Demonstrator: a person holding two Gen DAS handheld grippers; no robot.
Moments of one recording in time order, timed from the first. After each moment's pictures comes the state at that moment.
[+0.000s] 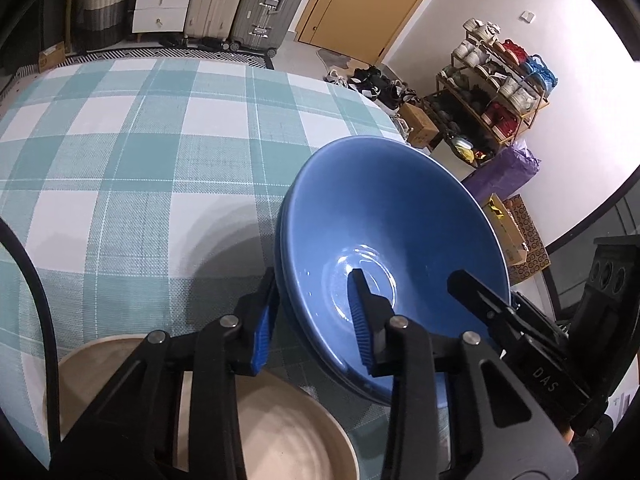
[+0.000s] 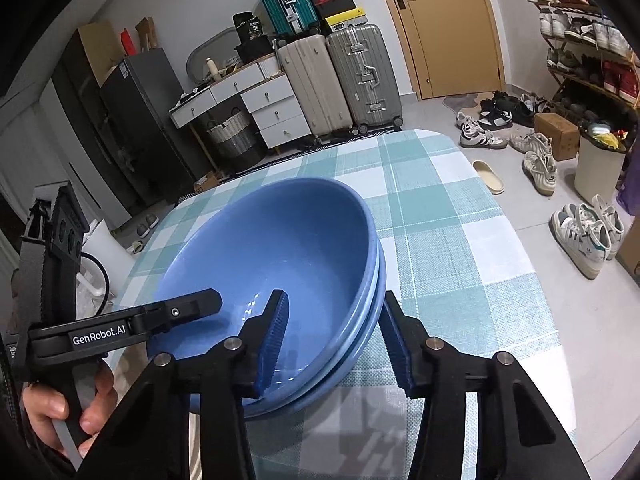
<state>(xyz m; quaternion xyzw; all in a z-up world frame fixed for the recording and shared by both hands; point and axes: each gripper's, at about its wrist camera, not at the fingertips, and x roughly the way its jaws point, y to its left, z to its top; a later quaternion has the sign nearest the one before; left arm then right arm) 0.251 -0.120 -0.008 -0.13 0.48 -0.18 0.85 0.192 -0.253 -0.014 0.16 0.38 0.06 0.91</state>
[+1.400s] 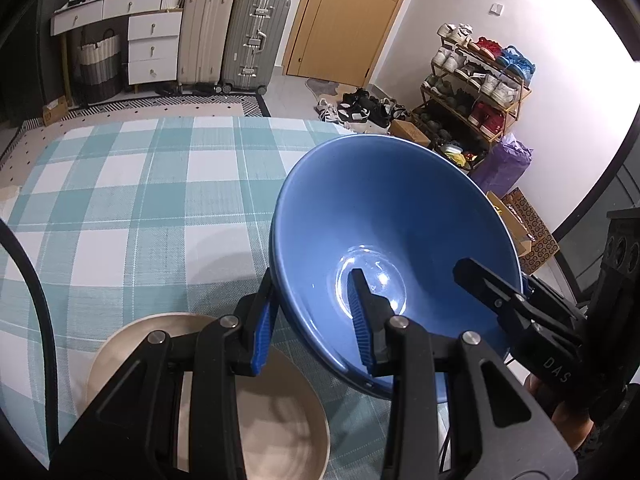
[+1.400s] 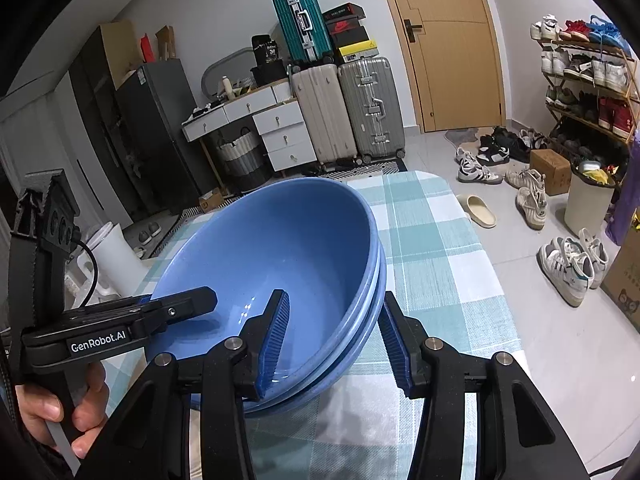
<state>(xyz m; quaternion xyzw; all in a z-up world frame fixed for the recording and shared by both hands) 0.172 -0.128 0.070 -0.08 0.42 -0.18 0.89 0.140 -0.251 0.045 0.13 0.33 0.06 0.93</state>
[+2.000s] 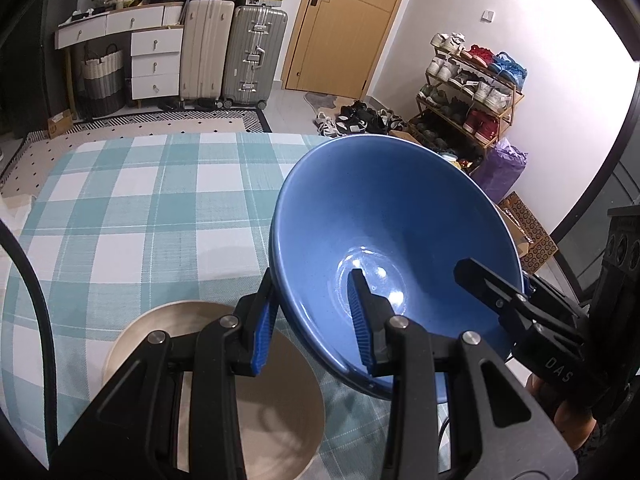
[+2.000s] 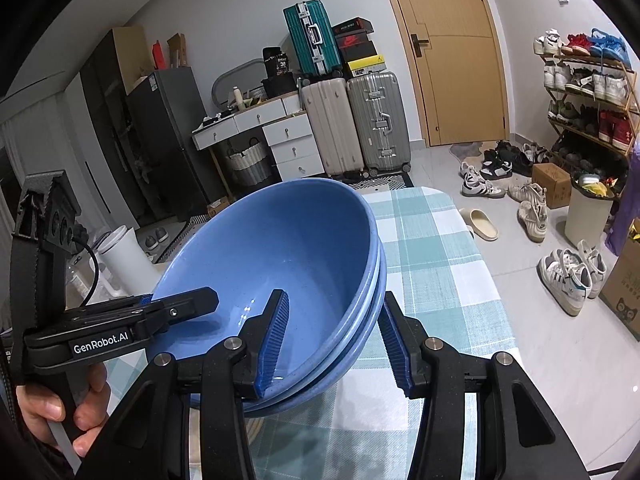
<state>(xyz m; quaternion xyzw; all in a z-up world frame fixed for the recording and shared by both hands) 0.121 -0.121 0.106 -0.07 0.39 -0.18 0.90 0.104 -0.235 0.071 0.12 0.31 0.07 0.94</state>
